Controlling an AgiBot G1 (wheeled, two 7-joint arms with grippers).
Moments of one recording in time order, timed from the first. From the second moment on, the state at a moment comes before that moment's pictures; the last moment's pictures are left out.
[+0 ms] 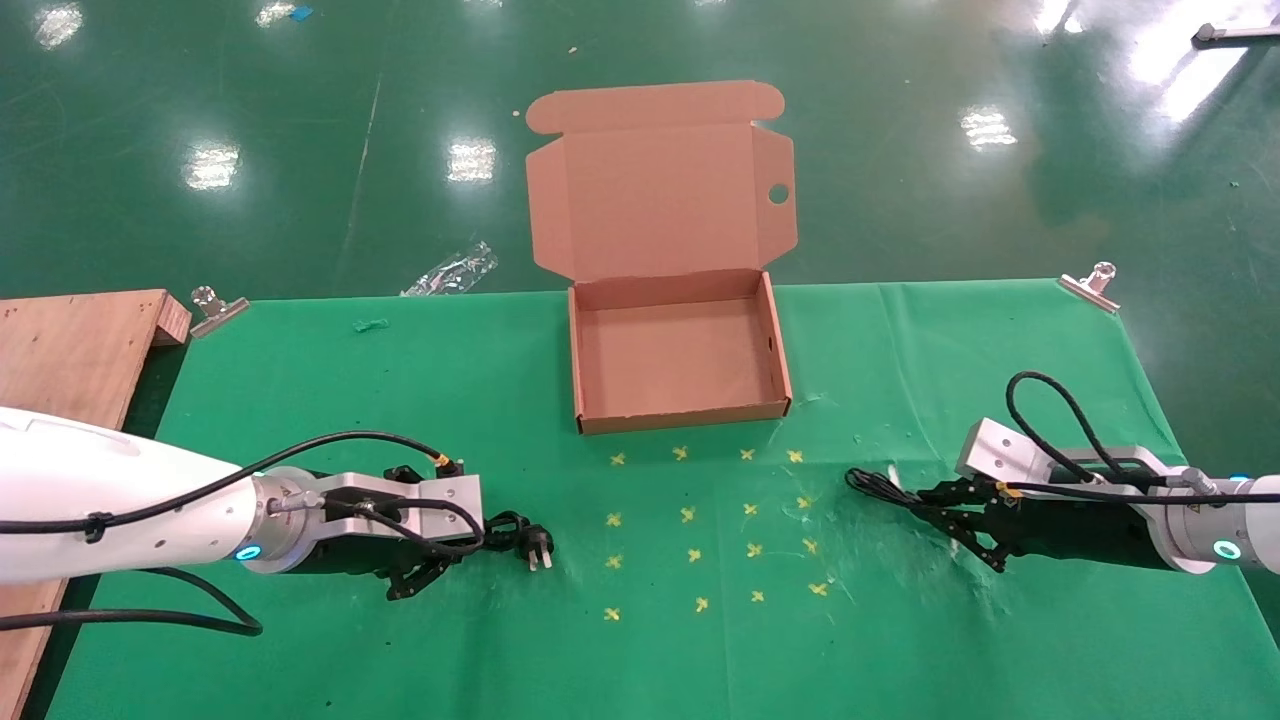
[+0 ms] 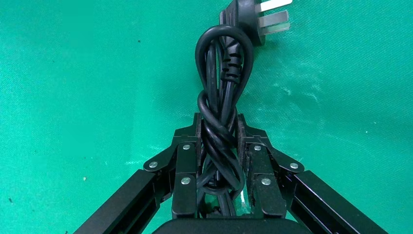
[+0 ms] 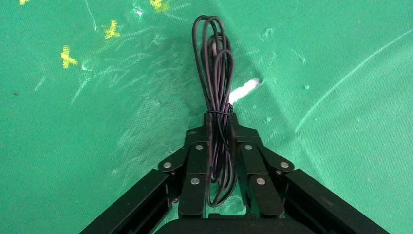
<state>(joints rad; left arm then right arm) -1.25 0.93 0.74 -1.34 2.11 1.25 -0.53 1.24 -0.81 -0.55 0.76 -1.66 -1.11 0.06</state>
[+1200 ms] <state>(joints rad) -1.47 1.36 0.92 -1.03 2.23 0.86 -0.56 1.28 -0.50 -0.39 1.24 -1.51 -1.13 0.30</state>
